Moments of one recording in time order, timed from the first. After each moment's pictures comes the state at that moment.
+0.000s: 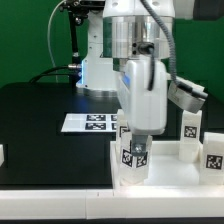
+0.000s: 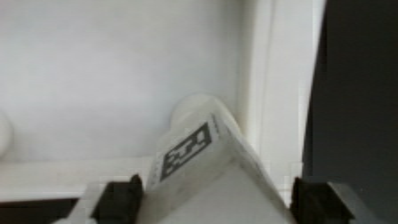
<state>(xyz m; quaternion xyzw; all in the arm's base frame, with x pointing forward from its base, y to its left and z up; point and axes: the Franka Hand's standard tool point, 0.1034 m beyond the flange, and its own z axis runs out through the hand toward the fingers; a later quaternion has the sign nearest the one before) 0.634 0.003 0.077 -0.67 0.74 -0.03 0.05</state>
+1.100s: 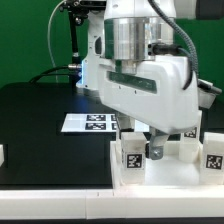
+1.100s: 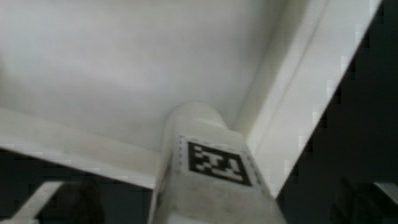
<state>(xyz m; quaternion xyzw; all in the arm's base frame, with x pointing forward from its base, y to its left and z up) 0.634 0.007 0.076 -0.84 0.54 -0.04 0.04</state>
